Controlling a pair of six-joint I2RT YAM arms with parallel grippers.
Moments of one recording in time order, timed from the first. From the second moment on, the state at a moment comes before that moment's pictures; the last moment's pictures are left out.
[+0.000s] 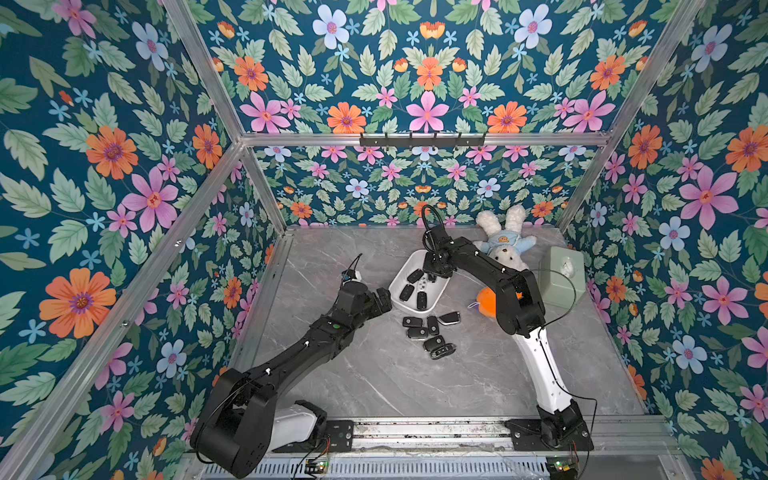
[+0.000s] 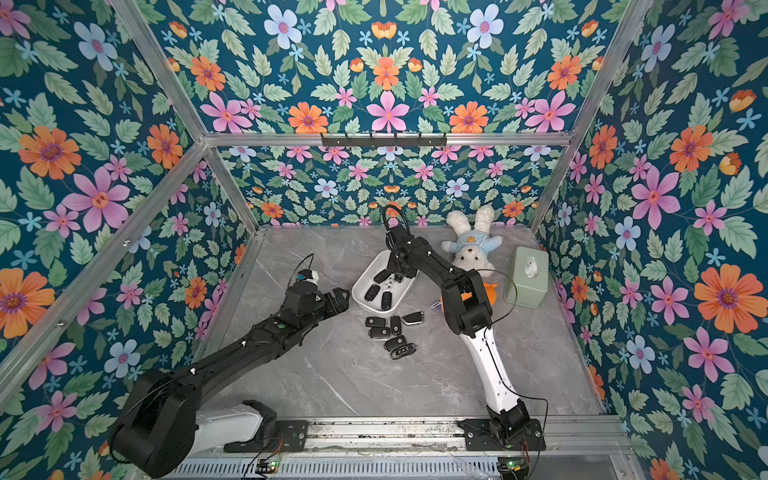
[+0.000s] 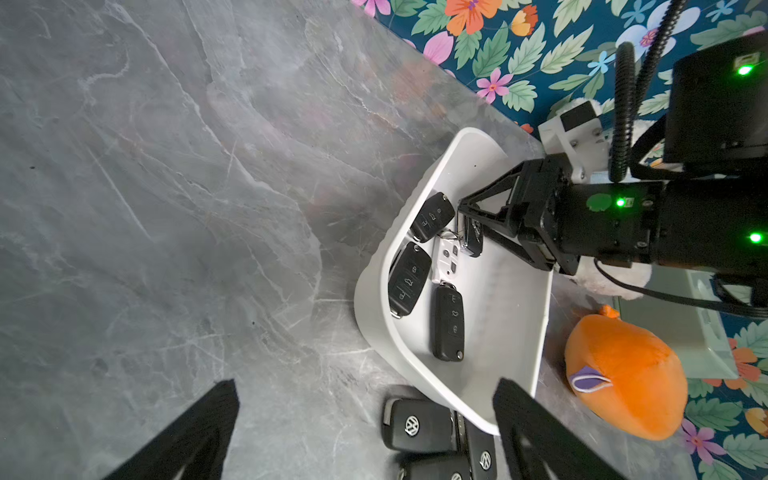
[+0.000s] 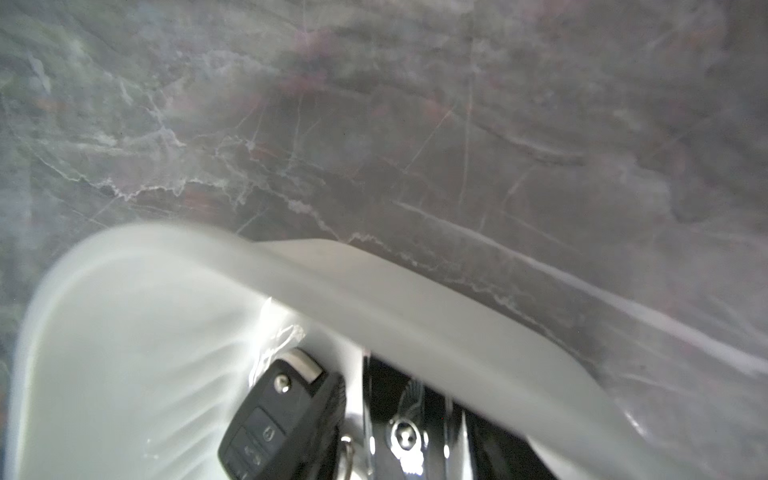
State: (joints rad) left arm -0.50 1.25 0.63 0.02 -0.06 -0.72; right arm 0.54 2.45 2.13 -0.78 0.03 0.69
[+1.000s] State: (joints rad) left arm -0.50 1.36 0.71 0.00 0.07 -0.68; right arm 0.55 1.81 1.43 -0.56 -0.02 0.70
